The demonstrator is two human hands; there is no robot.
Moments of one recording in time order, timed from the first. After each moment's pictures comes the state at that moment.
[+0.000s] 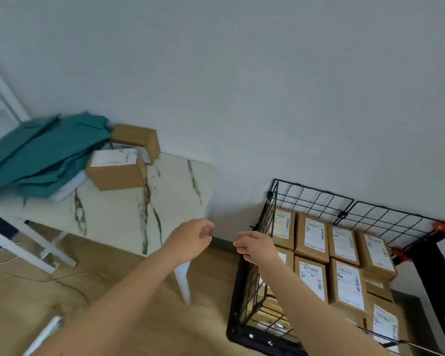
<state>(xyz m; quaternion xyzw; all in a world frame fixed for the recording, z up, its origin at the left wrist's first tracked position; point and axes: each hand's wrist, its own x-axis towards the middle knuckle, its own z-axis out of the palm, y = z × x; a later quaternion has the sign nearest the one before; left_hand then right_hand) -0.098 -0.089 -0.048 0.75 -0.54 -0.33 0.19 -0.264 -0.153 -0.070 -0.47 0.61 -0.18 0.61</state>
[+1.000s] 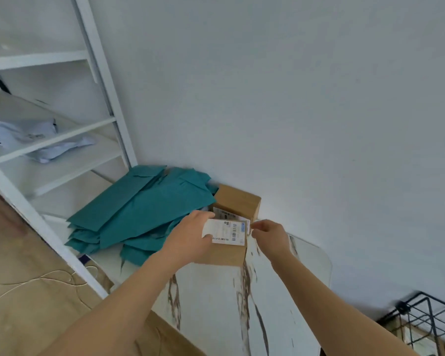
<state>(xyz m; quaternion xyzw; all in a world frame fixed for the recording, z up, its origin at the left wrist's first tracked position) 0.232 -0.124 0.000 0.83 -0.49 -0.13 0.22 0.092 -0.254 -0.024 -0.69 0.50 -0.18 0.49</state>
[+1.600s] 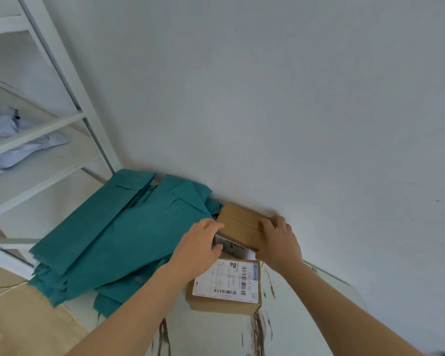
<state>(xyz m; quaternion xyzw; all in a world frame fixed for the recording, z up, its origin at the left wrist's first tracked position) 0.319 -0.235 -0.050 0.82 -0.52 -0.17 0.19 0.178 -0.372 -0.072 -0.89 0.43 0.02 0.16</state>
